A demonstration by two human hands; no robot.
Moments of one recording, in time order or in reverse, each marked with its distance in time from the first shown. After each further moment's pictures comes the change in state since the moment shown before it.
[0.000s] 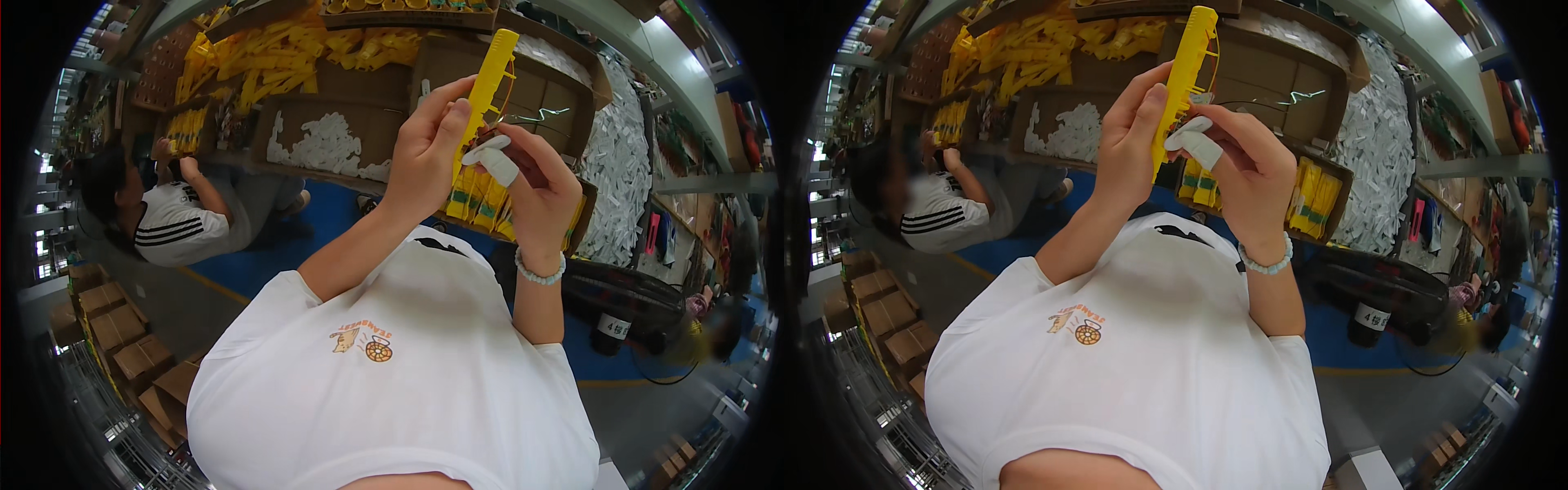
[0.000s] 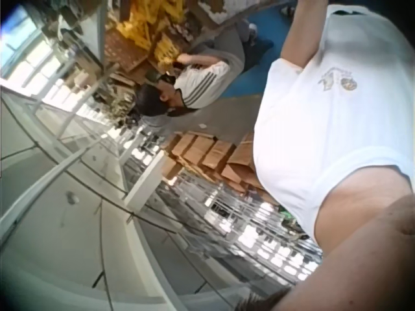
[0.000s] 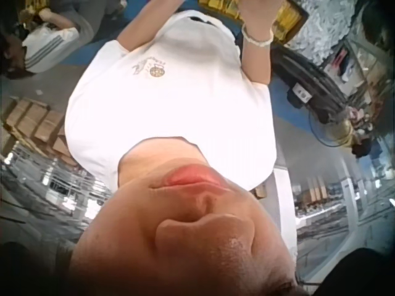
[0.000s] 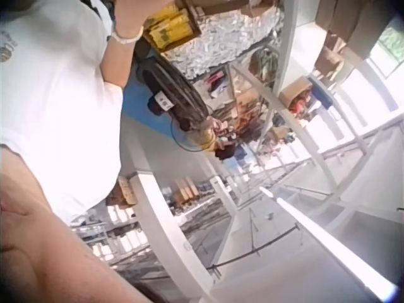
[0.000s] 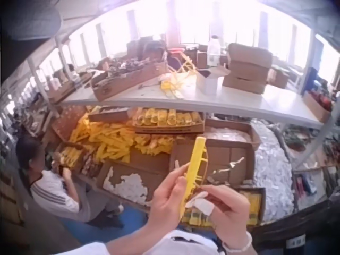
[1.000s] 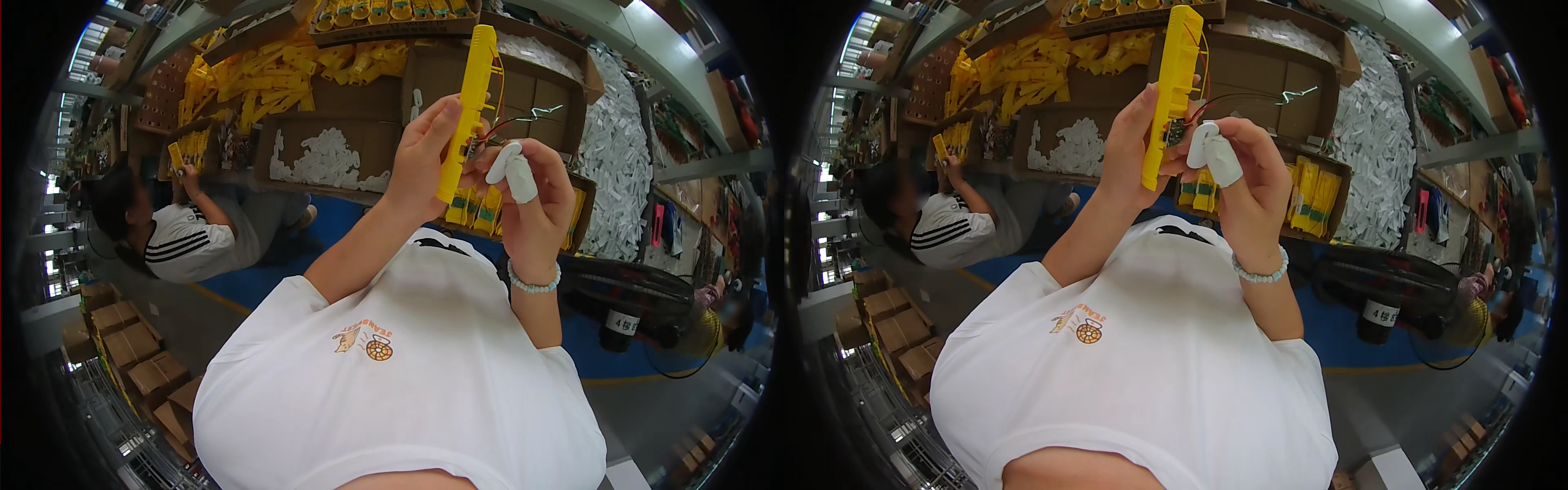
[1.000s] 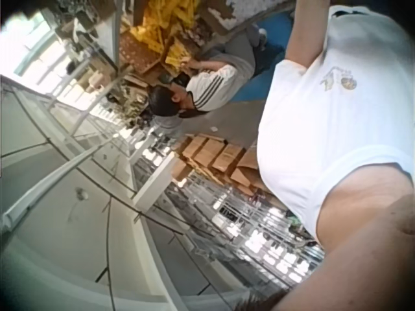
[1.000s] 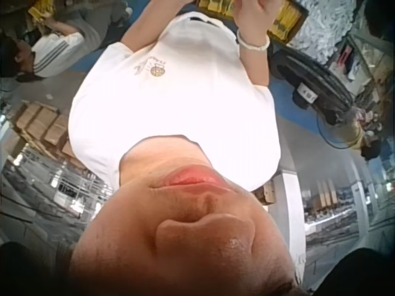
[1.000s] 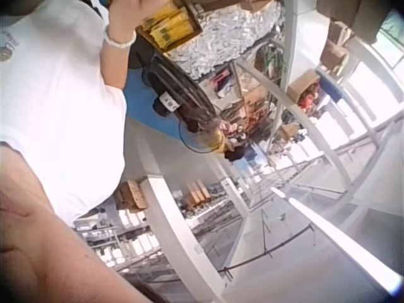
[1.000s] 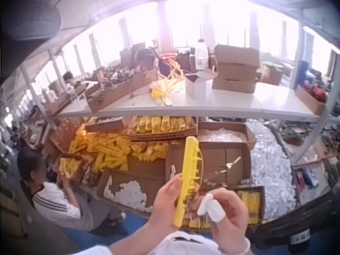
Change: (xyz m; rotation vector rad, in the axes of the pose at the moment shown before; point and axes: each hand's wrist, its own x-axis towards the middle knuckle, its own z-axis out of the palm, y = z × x) left_hand 0.010 -0.008 0.016 -0.554 -0.182 -0.239; right_hand -0.018 0.011 -0.013 0.519 0.096 -0.004
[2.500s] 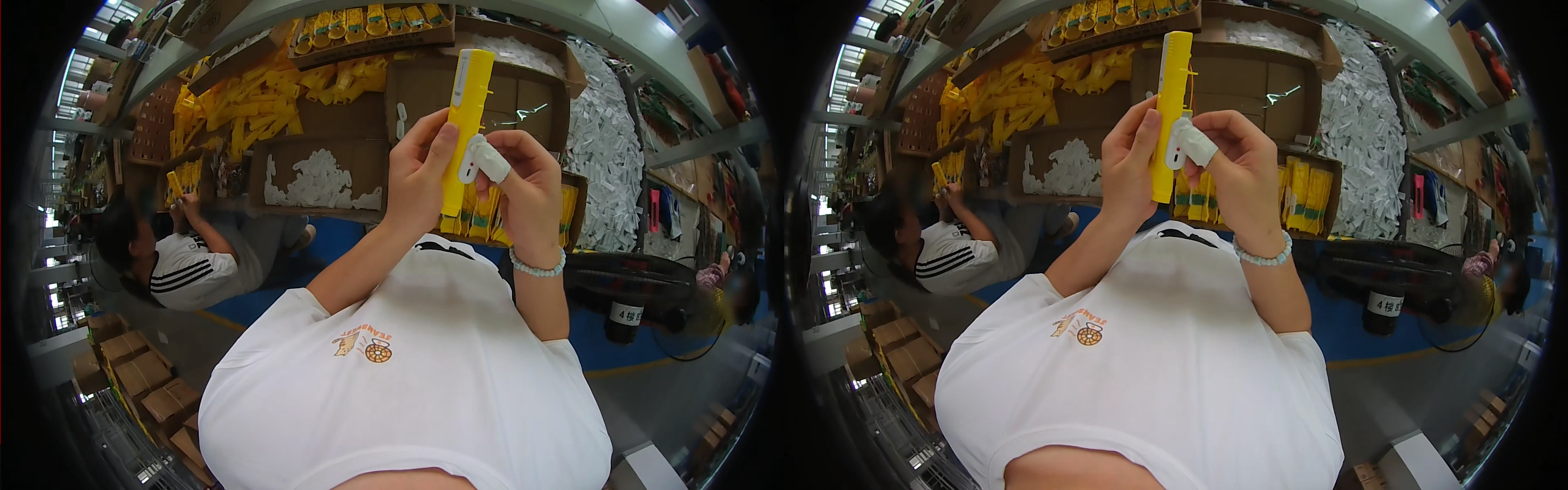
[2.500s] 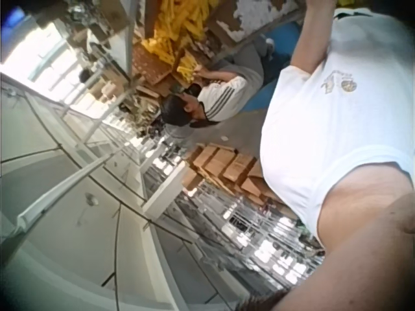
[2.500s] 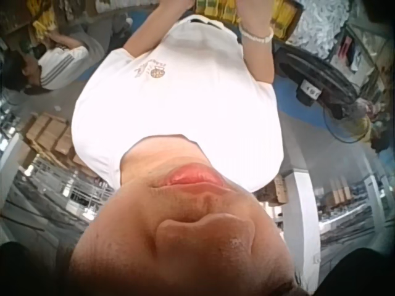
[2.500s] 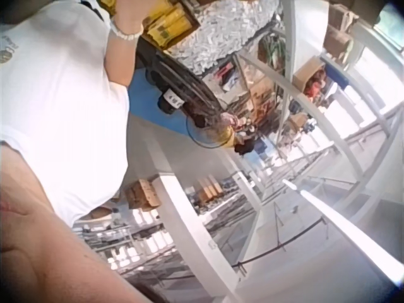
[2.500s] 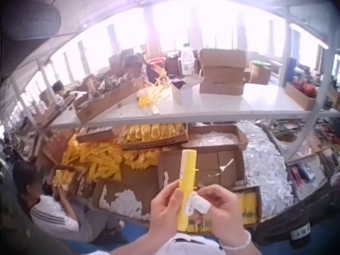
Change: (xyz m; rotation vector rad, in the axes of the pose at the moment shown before) left_hand 0.008 -0.013 0.002 0.378 0.161 0.156; right_hand 0.032 -0.011 -0.005 -0.194 0.103 0.225
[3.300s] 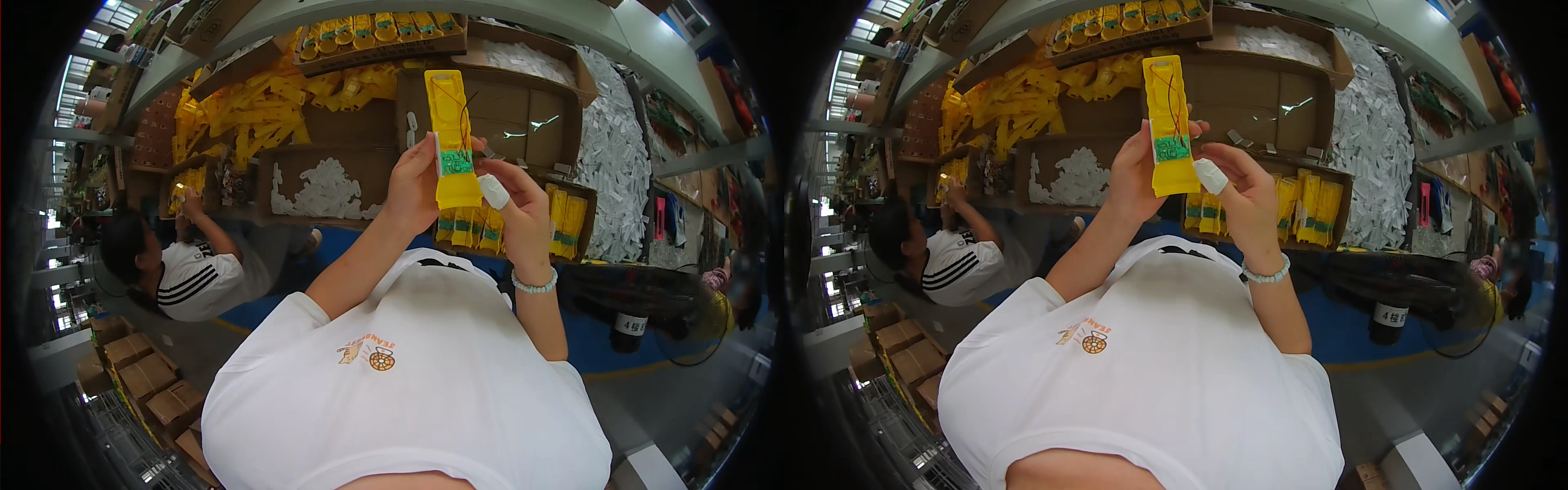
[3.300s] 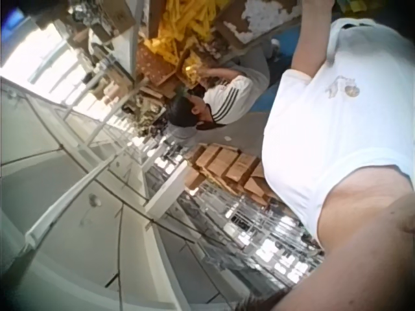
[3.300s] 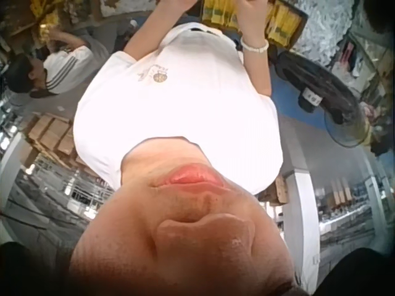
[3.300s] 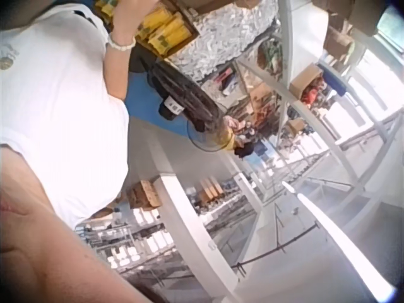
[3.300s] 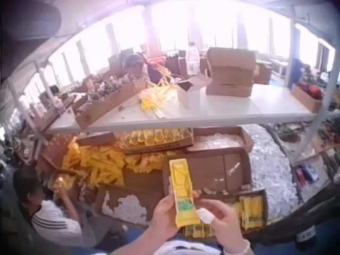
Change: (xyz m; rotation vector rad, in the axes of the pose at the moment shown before) left_hand 0.034 -0.018 -0.050 -0.597 -0.264 -0.297; right_hand 0.004 0.047 -0.007 -0.119 0.015 0.066
